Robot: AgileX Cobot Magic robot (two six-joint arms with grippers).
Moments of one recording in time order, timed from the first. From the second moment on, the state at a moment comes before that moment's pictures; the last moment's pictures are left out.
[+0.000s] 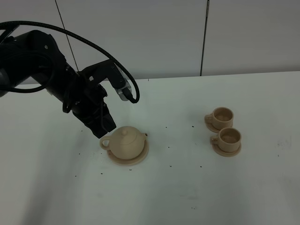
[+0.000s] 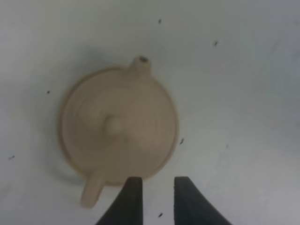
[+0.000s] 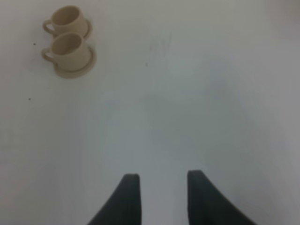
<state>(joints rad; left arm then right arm) -0.27 1.93 -1.57 -0.29 0.99 1.00 -0.02 0.05 -0.48 0.08 1.07 0.05</state>
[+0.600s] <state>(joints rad) -0.27 1.93 -1.57 -0.22 1.00 1.02 -0.02 0.05 -0.48 0.08 1.07 0.05</state>
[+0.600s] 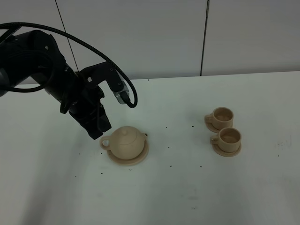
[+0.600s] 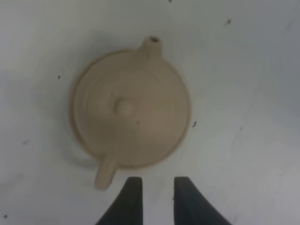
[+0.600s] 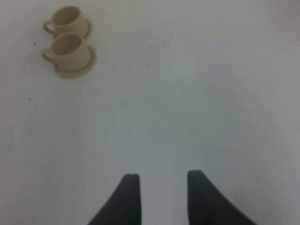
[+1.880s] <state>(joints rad) -0.27 2.09 -1.58 -0.03 0.92 1.02 -0.02 0.05 -0.48 0.08 1.07 0.05</state>
